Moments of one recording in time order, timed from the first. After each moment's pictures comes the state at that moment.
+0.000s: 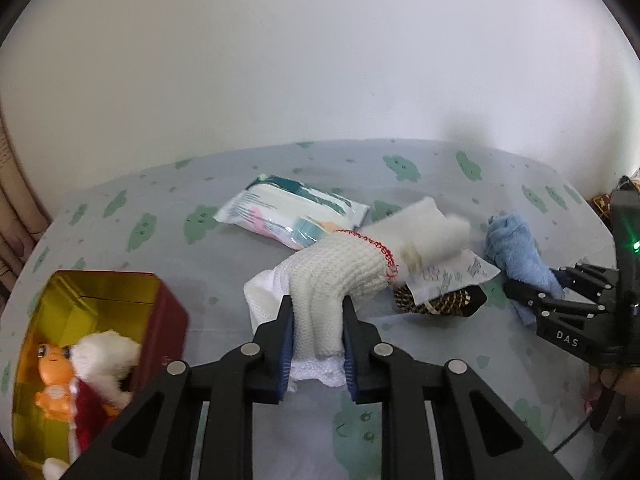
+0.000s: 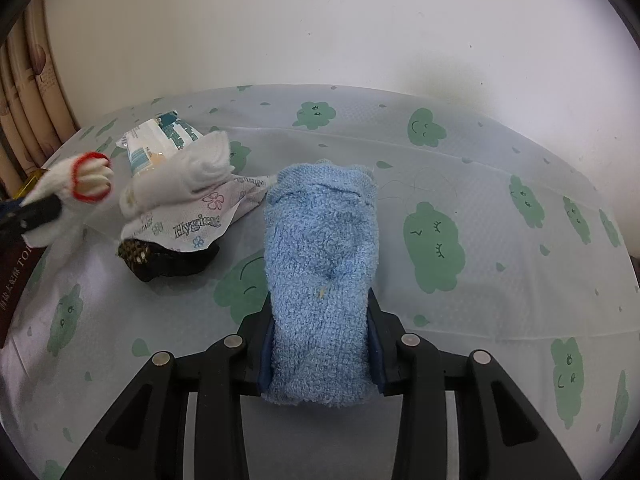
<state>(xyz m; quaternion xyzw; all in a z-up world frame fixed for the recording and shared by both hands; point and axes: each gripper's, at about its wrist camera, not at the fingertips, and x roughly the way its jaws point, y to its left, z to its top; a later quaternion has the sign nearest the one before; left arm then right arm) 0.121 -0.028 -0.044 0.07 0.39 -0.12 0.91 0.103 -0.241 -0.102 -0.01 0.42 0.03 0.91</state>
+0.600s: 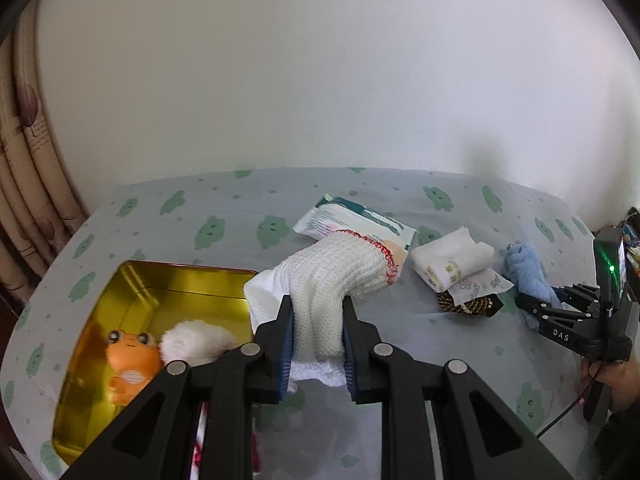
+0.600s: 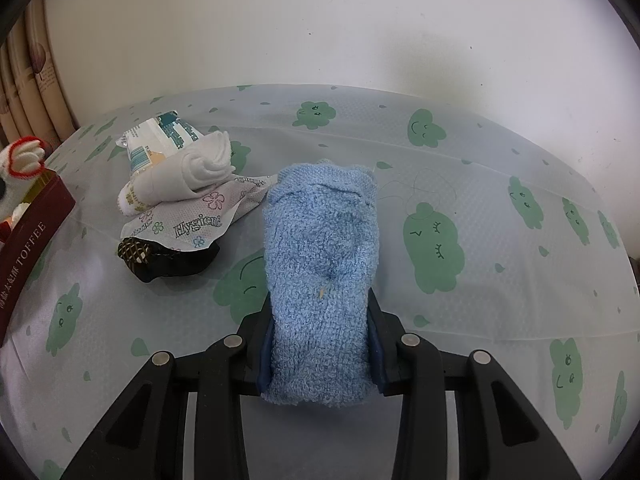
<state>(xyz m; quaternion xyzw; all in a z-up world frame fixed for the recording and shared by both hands) 0.094 0.039 -0.004 0.04 0.36 -0.08 0.93 0.102 -0.240 -0.102 -0.02 0.42 0.03 0.91</state>
